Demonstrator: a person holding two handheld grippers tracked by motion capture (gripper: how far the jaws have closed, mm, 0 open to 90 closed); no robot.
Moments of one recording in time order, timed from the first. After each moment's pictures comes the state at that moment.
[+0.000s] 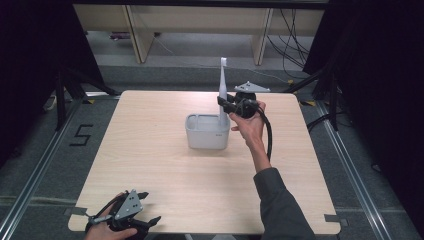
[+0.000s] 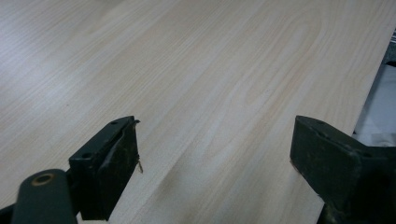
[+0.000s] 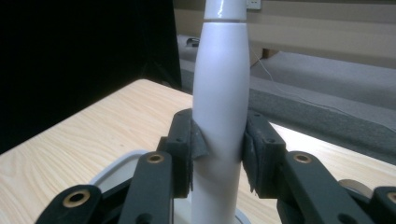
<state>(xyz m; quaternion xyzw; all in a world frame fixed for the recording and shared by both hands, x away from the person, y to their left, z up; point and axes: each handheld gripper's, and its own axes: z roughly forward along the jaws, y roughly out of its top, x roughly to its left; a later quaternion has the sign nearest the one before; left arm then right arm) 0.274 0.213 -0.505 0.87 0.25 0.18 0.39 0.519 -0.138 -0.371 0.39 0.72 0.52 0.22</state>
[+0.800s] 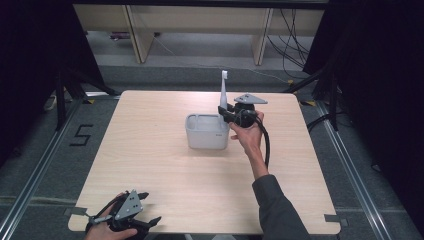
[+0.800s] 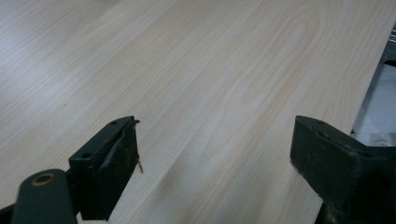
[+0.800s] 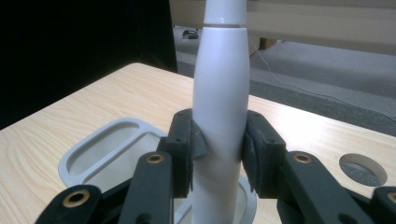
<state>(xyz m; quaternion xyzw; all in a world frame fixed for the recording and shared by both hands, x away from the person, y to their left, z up) 0.273 0.213 -0.504 0.88 0.24 0.18 0.38 0.516 -0.141 -0.408 0.40 0.72 0.51 0.22</state>
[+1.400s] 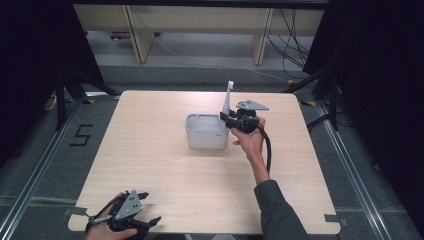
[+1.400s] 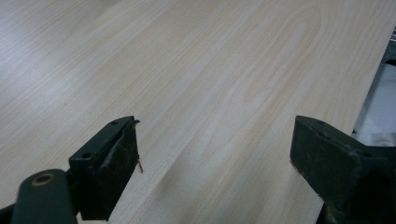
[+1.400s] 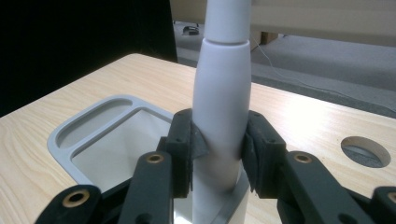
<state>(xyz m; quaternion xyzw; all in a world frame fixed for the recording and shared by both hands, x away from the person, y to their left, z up) 0.274 0.213 -0.505 0.88 0.25 0.17 0.38 0.513 -0.149 -0.428 0.40 0.73 0.51 0.22</state>
